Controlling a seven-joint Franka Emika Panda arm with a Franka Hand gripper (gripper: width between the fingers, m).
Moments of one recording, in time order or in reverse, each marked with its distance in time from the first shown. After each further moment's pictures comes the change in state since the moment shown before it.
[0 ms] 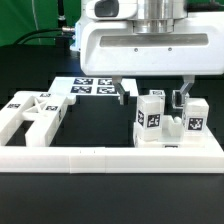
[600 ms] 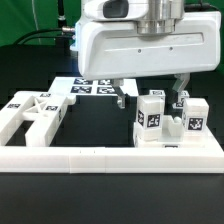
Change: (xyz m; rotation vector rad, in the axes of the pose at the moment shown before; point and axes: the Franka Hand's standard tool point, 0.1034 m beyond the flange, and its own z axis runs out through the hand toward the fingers) arm 0.001 0.006 0.000 -0.009 -0.002 -0.398
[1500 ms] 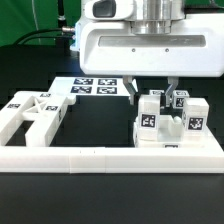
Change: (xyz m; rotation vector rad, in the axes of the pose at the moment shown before) arm -0.001 -0.003 0.002 -0.003 0.028 0.648
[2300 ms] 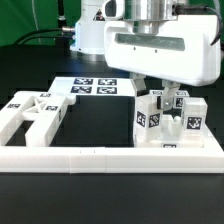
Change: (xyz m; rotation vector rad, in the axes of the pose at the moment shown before) arm -0.003 -0.004 0.000 -0.002 0.002 0.645
